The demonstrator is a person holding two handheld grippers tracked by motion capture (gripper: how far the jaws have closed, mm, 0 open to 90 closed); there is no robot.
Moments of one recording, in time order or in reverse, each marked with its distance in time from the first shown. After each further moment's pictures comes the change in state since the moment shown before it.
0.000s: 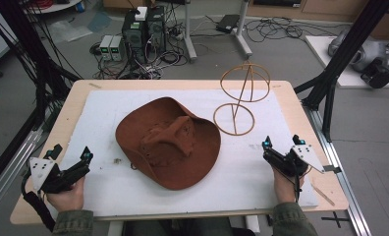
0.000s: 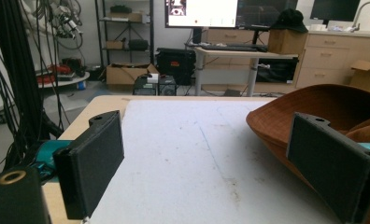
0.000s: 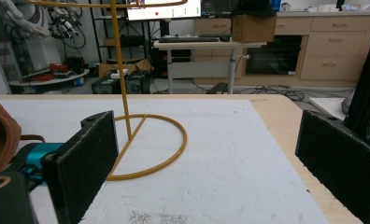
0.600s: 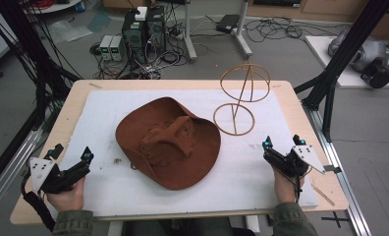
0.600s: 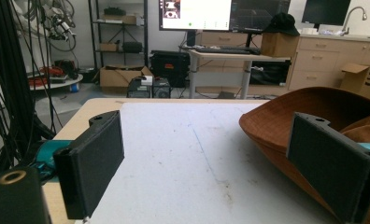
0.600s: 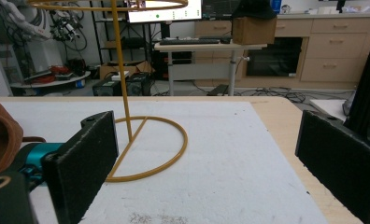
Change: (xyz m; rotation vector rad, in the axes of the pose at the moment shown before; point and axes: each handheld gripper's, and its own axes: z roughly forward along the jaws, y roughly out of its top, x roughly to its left) left arm 0.000 0.001 -0.001 -0.007 -0.024 -0.008; right arm 0.000 0.000 -0.001 -0.008 0.004 0.003
